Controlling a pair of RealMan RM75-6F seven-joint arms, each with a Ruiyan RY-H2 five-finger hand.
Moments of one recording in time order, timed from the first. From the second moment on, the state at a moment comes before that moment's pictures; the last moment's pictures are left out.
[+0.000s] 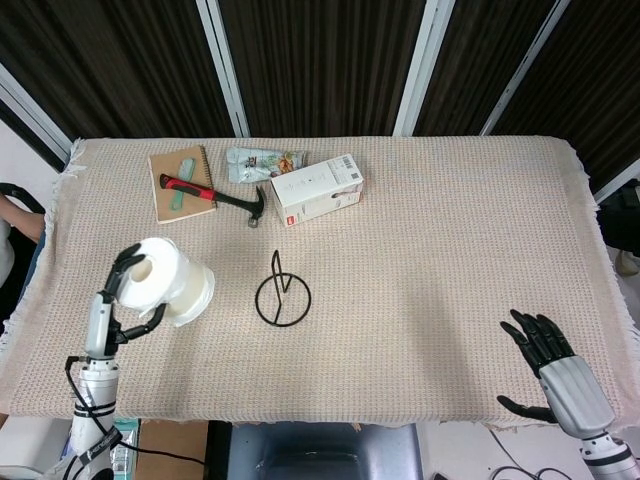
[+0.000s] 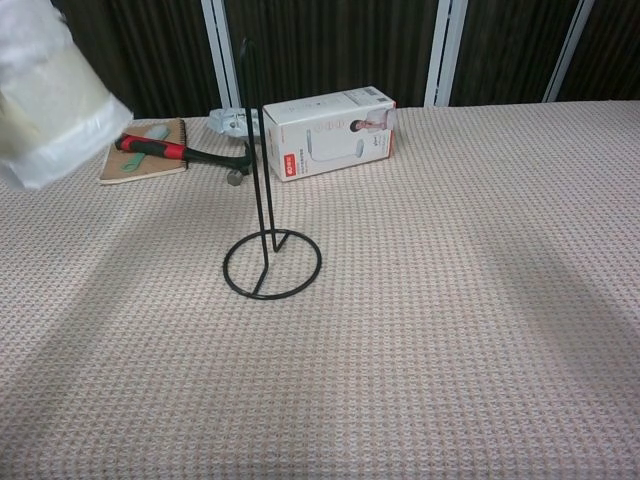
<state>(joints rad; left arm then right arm) -0.32 -1.57 -0.22 -1.39 1.55 1.61 -0.71 0.05 -1.07 -0.10 -1.61 -1.82 1.58 0.09</state>
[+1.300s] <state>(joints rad) -0.65 -1.70 -0.38 -1.70 1.48 1.45 -0.09 0.05 -1.06 -0.09 -1.62 -1.81 1.58 0.11</state>
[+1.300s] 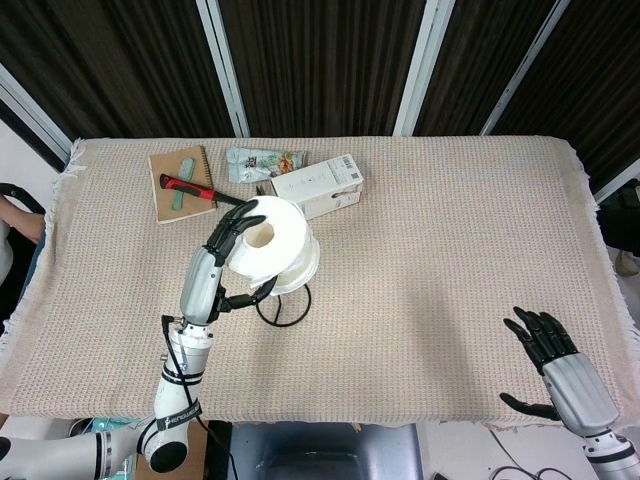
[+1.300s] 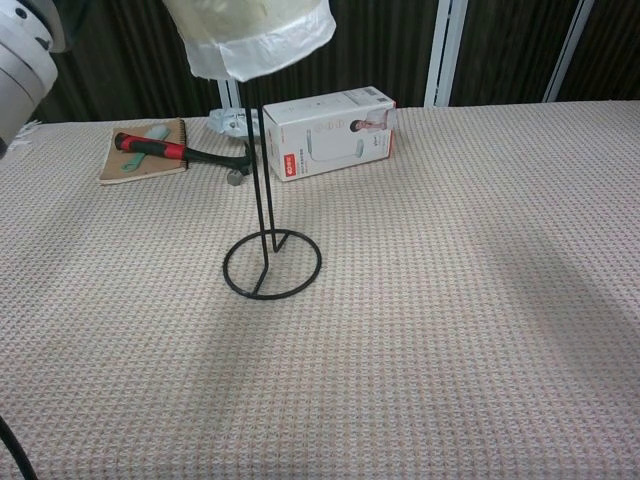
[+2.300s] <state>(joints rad) -0.66 -1.64 -0.33 -1.74 1.44 1.37 -0.04 0.05 -1.05 -0.09 -1.62 -1.81 1.59 0.12</state>
